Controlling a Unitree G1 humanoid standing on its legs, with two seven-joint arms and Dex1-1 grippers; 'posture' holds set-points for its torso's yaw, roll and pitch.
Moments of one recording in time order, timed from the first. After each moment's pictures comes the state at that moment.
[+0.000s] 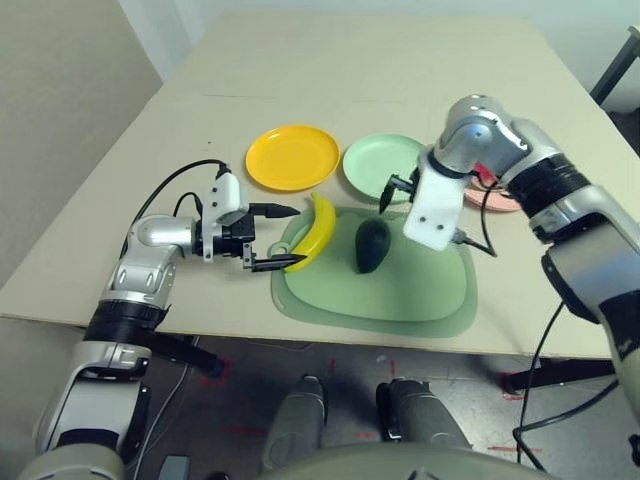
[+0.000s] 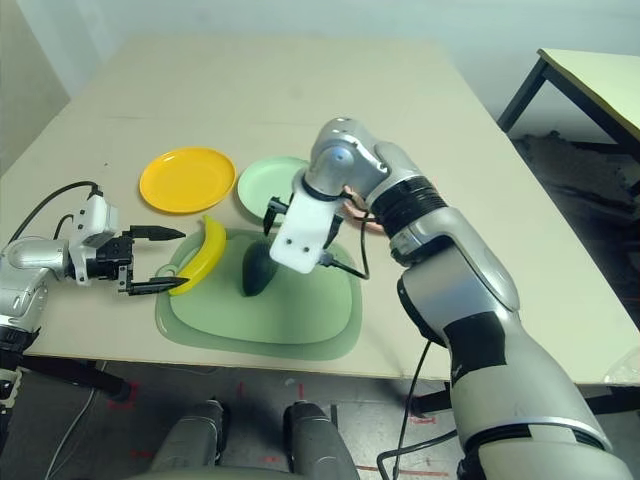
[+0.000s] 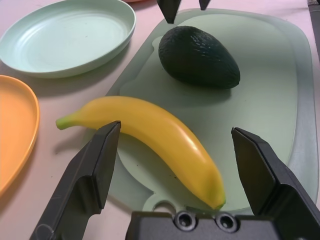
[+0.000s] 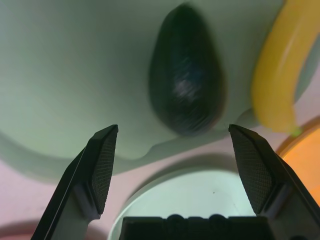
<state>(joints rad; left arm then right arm) -0.46 0.69 -0.05 0.33 -0.29 -0.06 -1.33 -1.28 -0.44 0.70 0.74 -0.28 -0.84 1.61</state>
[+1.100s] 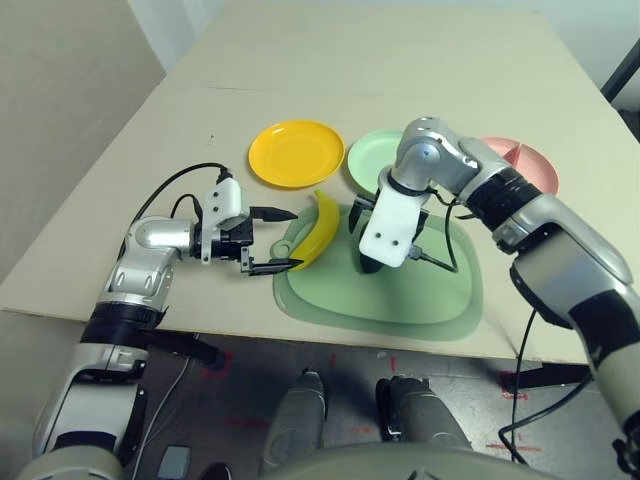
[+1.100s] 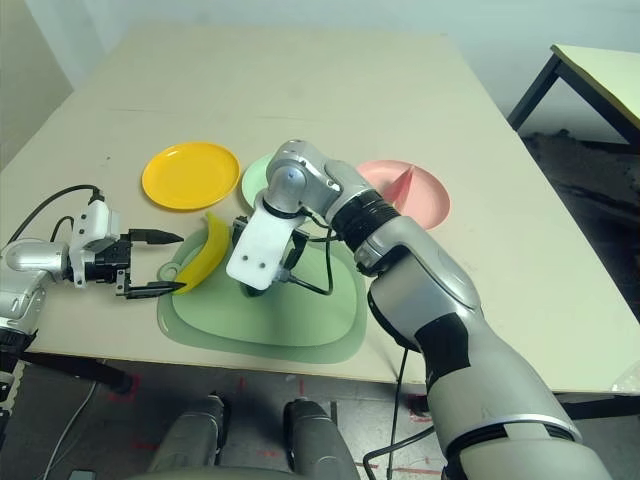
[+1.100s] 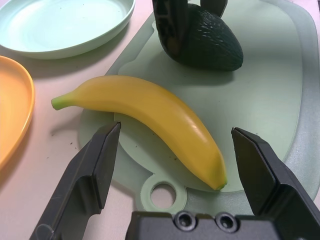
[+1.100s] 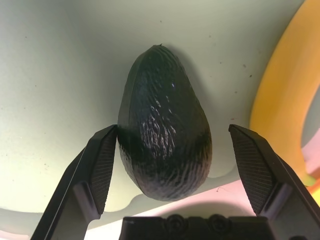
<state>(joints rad) -0.44 0.70 -0.05 0.33 -0.27 -0.08 -1.34 -1.27 -0.32 0.76 0.80 -0.35 -0.74 1.56</state>
